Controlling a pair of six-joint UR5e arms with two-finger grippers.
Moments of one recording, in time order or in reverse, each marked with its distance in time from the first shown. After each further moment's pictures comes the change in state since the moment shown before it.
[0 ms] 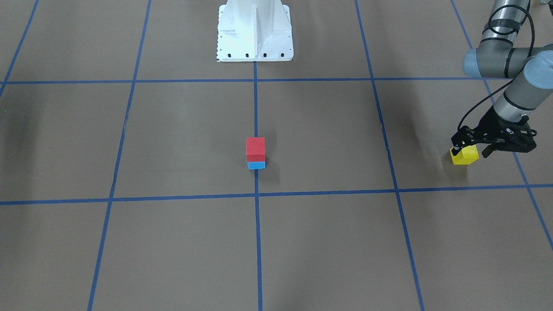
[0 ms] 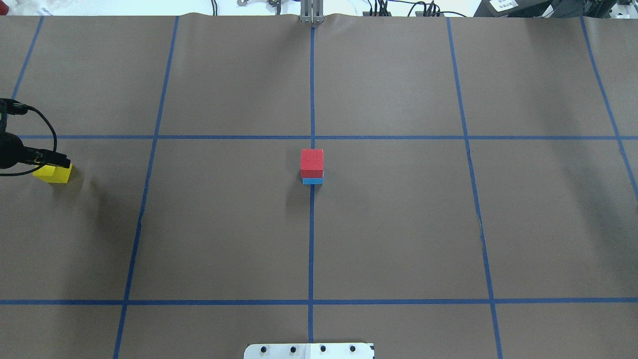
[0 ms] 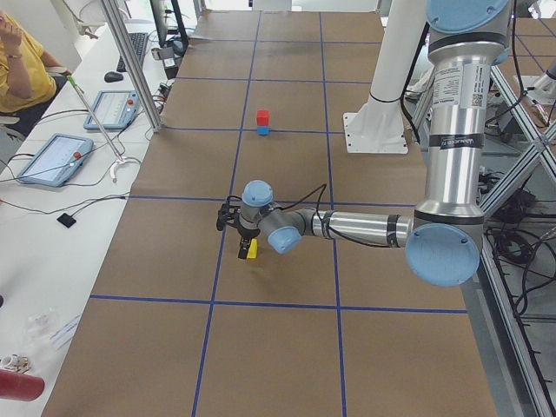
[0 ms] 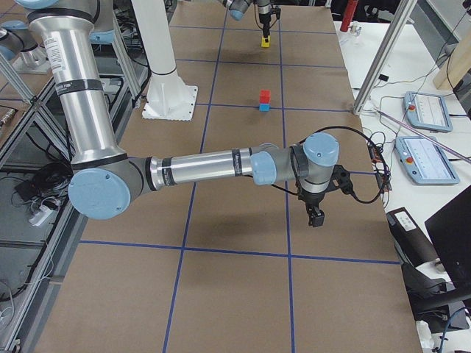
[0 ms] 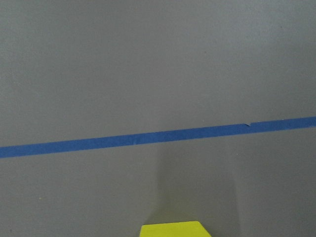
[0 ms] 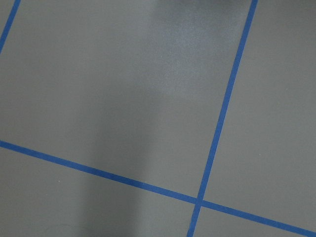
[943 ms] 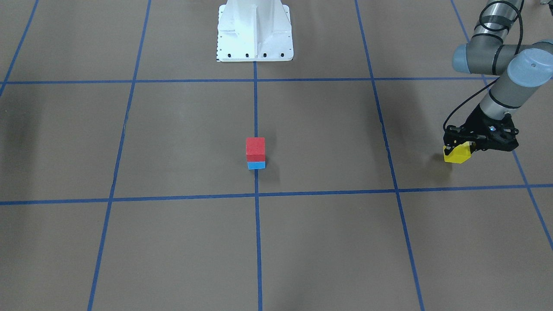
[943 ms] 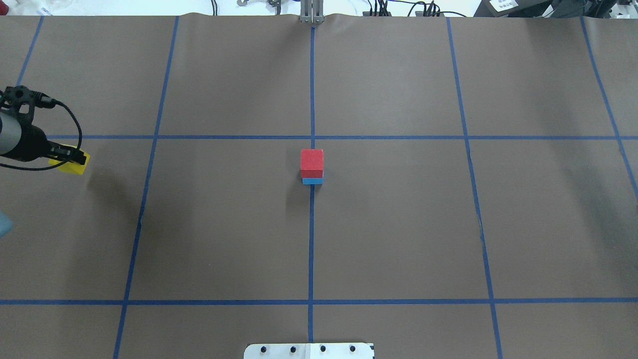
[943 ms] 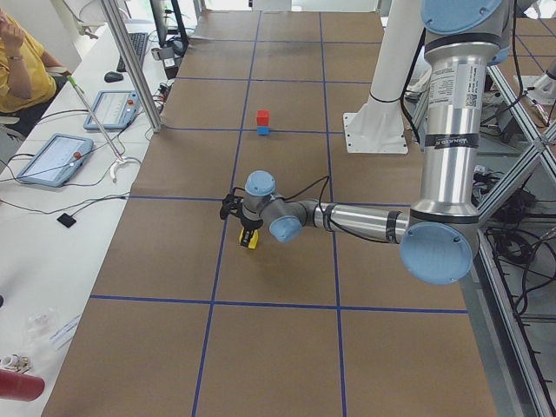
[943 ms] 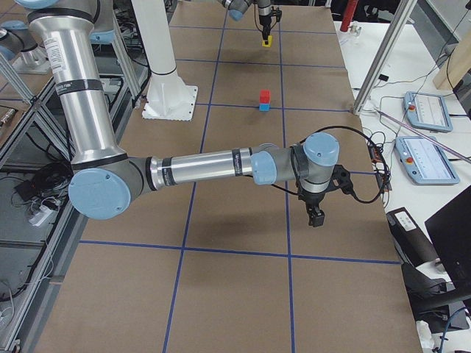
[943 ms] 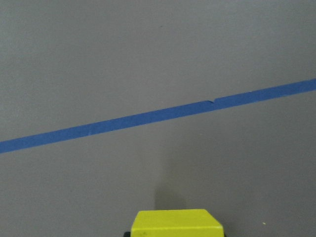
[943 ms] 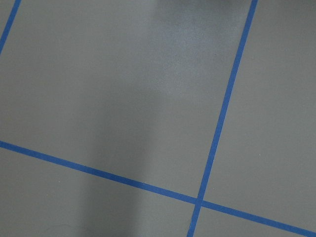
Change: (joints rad) left arm 0.029 -0.078 -0.180 0.280 0.006 0.073; right arm 0.000 0.000 0.000 -0.001 0.000 0.001
